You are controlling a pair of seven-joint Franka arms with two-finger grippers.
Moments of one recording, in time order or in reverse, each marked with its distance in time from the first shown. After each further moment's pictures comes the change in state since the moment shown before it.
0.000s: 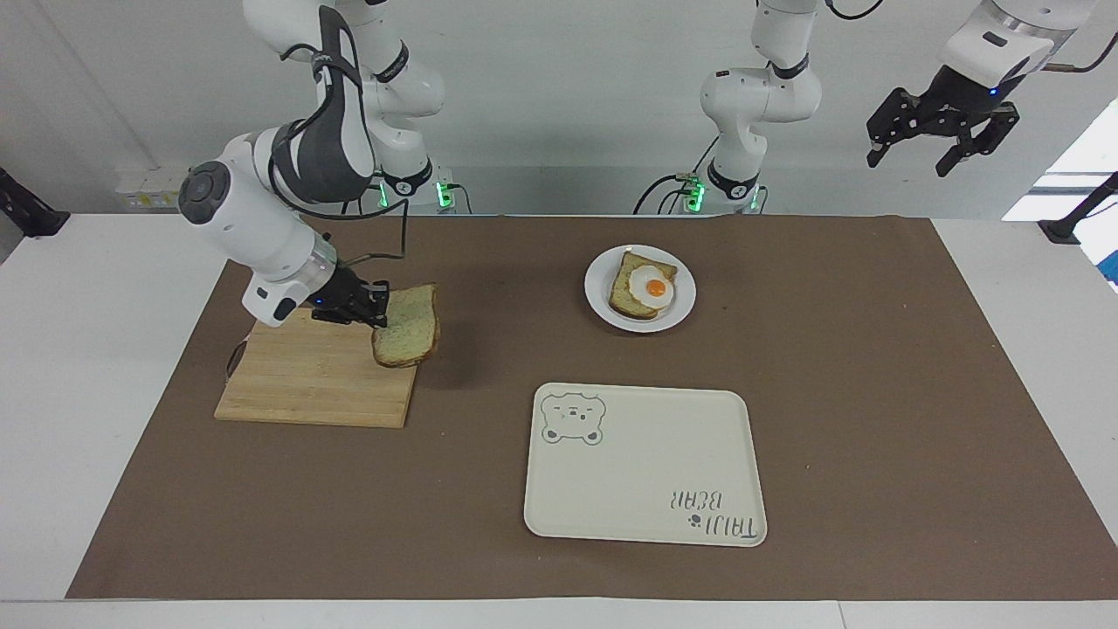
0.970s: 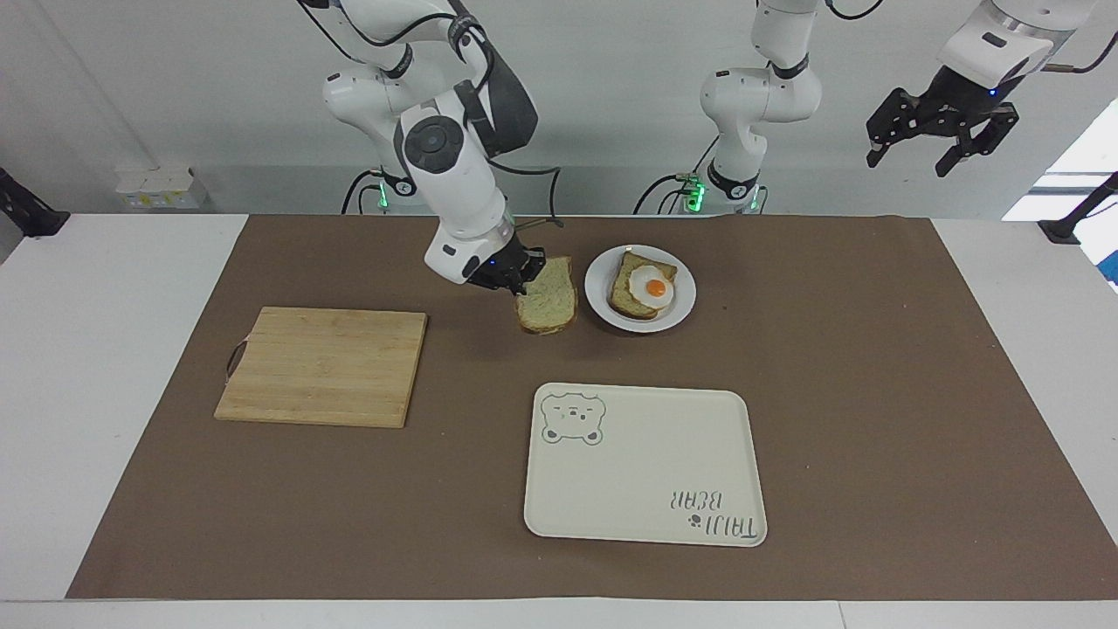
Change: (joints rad) left arm 0.000 -0.001 0.000 -0.003 0.000 0.000 0.000; right arm 0.399 -0.018 0.009 -0.001 0.003 0.094 0.415
